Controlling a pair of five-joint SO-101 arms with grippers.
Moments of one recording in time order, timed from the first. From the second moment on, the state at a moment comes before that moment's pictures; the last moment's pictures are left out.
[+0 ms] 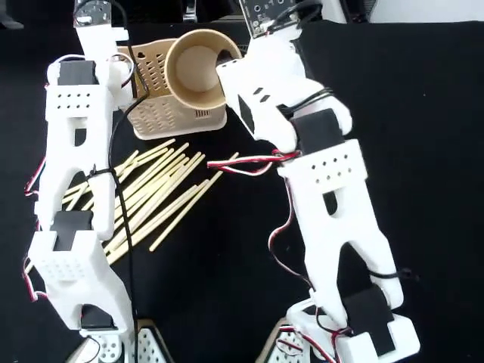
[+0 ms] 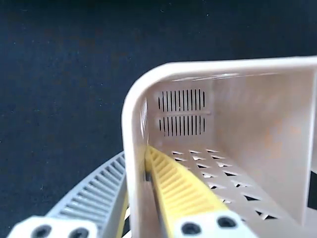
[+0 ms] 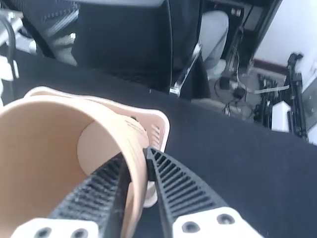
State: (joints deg) left arm -7.3 18.3 -27.4 74.9 3.6; right arm -19.6 -13.2 -4.6 51.4 6.0
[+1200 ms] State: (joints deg) left arm -5.9 17.9 -25.1 75.0 -0.4; right arm -17.4 5.2 -12.1 49.0 13.8
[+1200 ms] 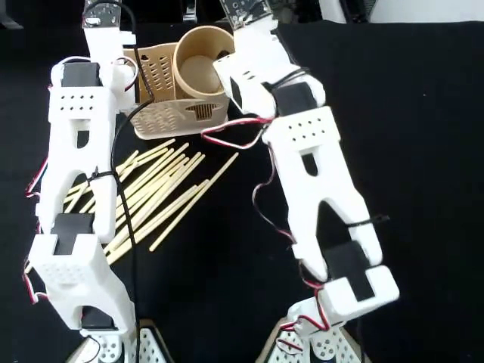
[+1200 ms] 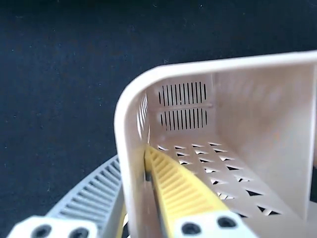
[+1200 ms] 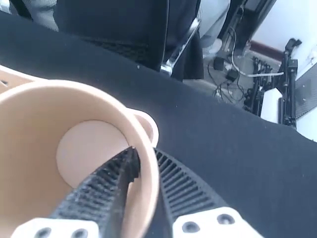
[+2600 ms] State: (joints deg) left arm -5.4 18.9 -27.4 65.2 -0.6; right arm -8.8 -11.3 -35.1 86.1 20.5
